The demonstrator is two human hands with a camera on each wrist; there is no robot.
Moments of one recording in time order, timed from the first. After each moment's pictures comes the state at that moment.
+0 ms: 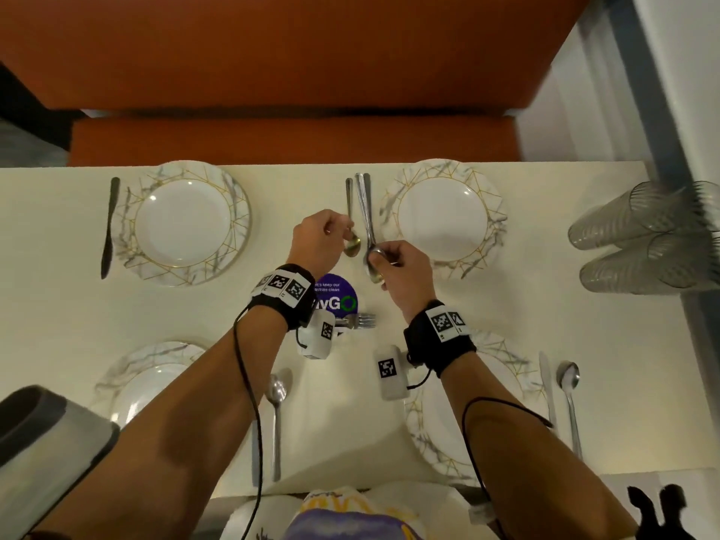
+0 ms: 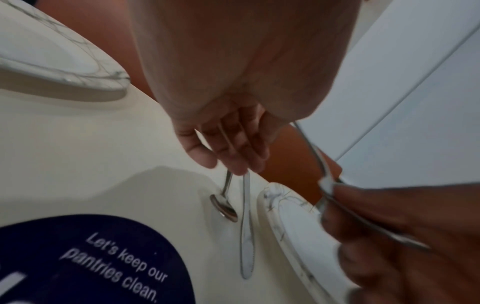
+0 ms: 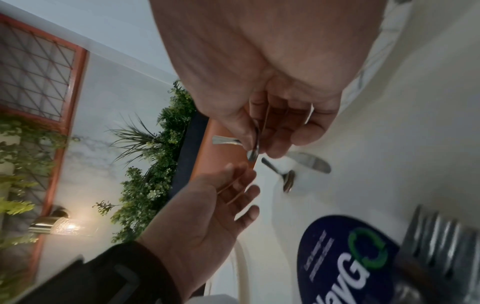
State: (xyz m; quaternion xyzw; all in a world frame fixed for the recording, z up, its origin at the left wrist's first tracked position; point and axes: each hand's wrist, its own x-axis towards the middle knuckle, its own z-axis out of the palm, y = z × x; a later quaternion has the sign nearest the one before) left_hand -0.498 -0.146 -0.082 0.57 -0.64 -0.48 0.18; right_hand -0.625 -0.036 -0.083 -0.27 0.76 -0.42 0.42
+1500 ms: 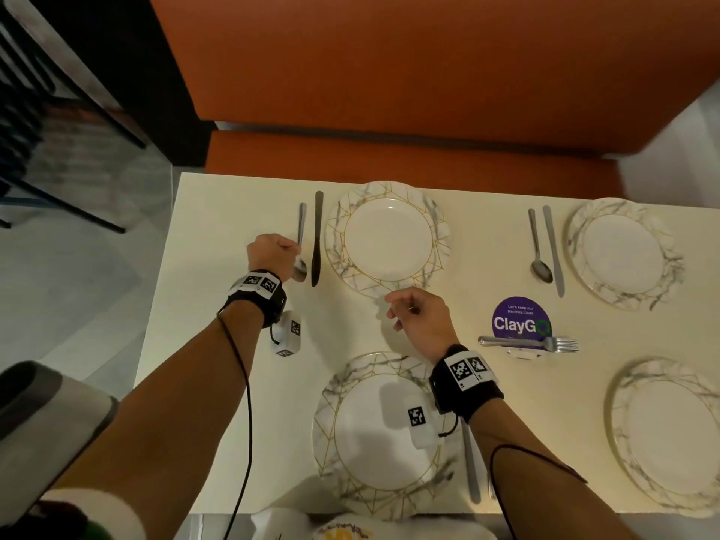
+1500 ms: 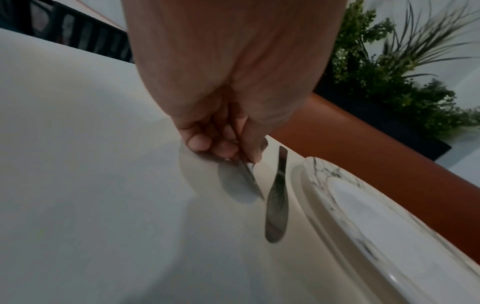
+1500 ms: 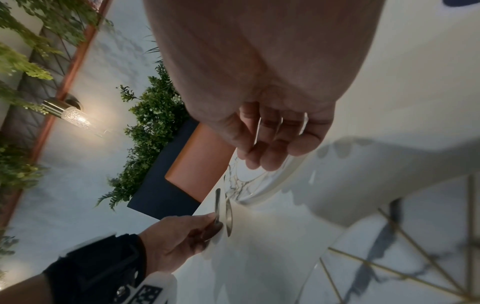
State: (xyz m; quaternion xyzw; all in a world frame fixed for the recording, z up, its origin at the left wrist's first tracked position) left_hand -0.072 -0.317 -0.118 0.71 -0.58 -0.38 0.12; right_hand -0.285 -0.124 -0.074 -0.30 0.75 -0.35 0.47
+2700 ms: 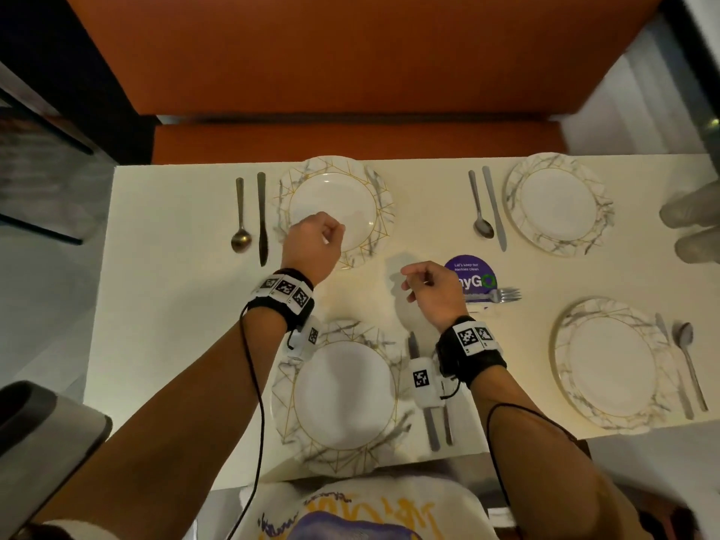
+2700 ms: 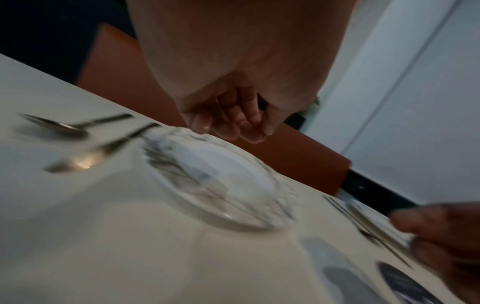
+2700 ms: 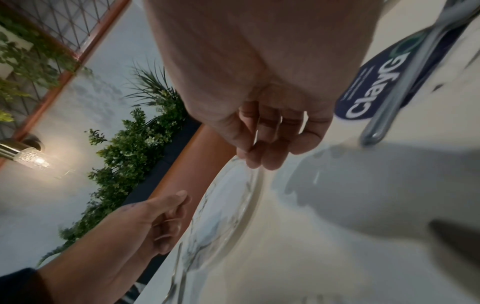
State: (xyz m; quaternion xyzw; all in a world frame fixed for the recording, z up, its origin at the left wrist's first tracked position) left_hand -0.192 -0.224 -0.086 0.51 -0.75 -0.37 0.21; right_hand -0.371 -0.063 -0.079 -0.27 0.79 -0.38 0.40
